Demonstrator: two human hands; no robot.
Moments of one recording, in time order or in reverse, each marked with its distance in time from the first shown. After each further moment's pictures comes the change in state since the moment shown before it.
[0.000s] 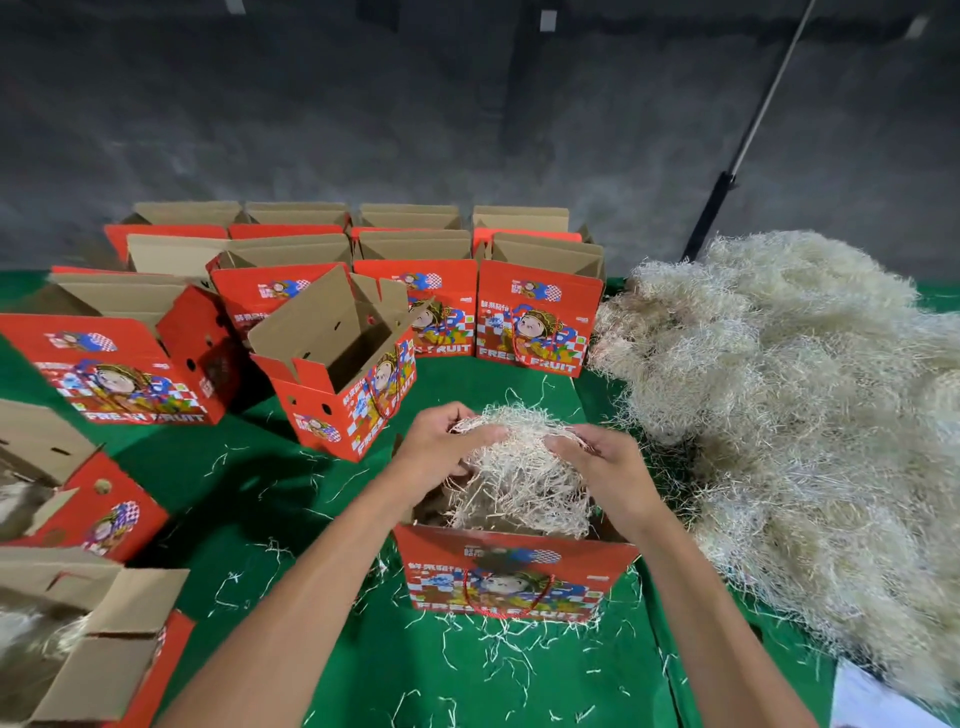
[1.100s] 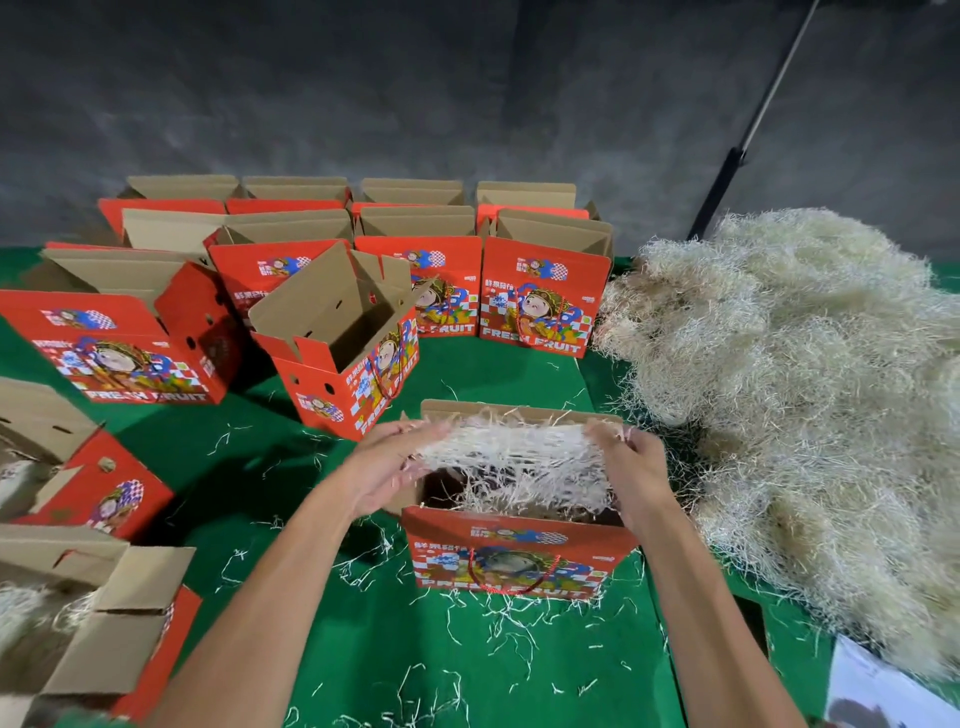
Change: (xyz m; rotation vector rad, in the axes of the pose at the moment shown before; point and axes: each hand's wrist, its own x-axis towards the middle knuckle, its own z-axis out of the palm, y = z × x) left_hand -0.009 -0.056 -0.047 -0.492 -0.074 -0.324; right_hand 0.003 0.029 0.003 0.257 0.247 0.342
